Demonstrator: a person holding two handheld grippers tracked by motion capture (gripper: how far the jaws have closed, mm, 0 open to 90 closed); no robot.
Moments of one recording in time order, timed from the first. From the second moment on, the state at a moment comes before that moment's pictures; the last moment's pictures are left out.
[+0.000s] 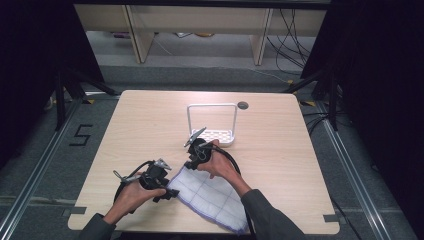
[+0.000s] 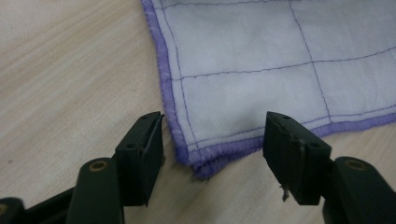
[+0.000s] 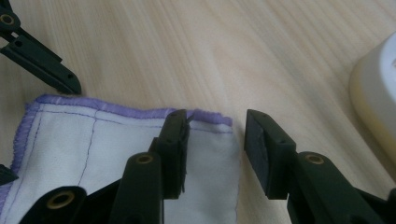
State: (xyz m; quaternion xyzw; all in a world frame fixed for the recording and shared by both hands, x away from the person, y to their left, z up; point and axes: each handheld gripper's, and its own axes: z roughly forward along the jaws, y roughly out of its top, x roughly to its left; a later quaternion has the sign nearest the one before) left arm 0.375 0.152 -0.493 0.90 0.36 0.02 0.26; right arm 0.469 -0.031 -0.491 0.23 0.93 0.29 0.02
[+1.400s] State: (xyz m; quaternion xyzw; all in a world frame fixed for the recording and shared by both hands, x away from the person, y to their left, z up) left arm 0.360 0.128 -0.376 0.92 0.20 0.11 0.31; right arm 0.393 -0.111 -0.380 0.23 0.88 0.39 0.14
